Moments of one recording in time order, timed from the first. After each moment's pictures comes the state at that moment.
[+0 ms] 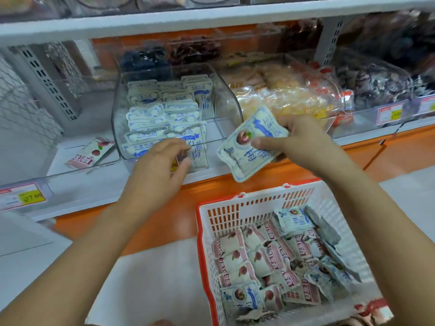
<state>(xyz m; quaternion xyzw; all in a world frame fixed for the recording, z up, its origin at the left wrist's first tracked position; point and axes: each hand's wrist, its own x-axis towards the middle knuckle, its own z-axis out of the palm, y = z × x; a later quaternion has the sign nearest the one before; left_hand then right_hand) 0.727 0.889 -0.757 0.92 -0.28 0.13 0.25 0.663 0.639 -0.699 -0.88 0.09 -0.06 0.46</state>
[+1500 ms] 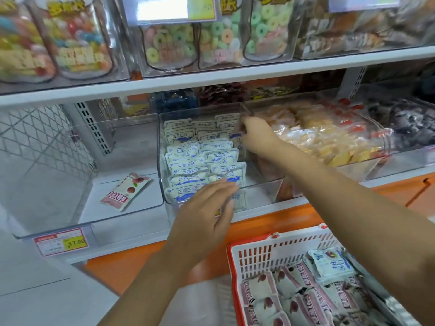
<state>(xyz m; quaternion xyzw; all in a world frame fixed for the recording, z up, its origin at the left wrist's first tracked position) 0.744 0.898 -0.767 0.82 -0.38 0.23 0.36 0.866 0.700 -0.708 -0.97 0.02 -0.13 0.22</state>
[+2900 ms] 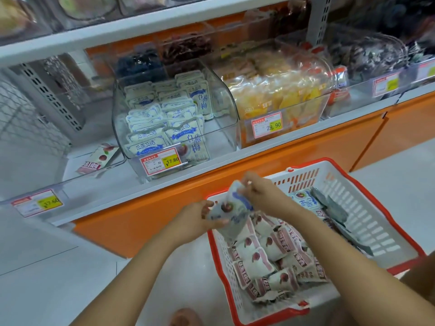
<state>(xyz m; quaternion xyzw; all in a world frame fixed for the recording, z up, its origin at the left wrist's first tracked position) 0.686 0.875 -0.838 0.88 -0.17 -0.31 0.31 0.643 0.673 -0.841 -0.89 0.03 0.05 0.46</state>
